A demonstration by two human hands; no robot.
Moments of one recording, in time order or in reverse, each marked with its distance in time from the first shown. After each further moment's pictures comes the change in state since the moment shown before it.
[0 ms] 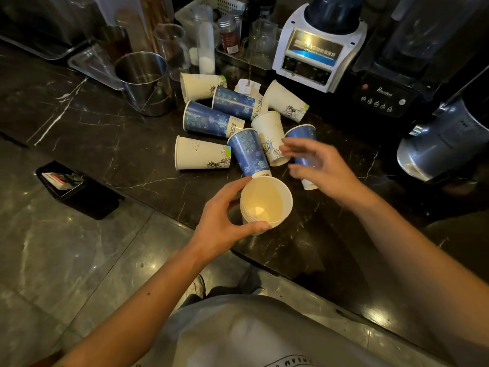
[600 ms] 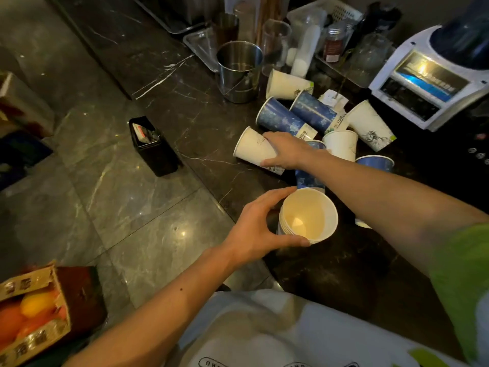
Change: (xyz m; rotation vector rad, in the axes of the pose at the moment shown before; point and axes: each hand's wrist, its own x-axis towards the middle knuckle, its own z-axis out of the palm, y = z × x) left_hand -0.013 0.012 0.017 0.015 0.246 -0.122; right_hand 0.194 0.024 0.118 -0.933 -0.513 -0.238
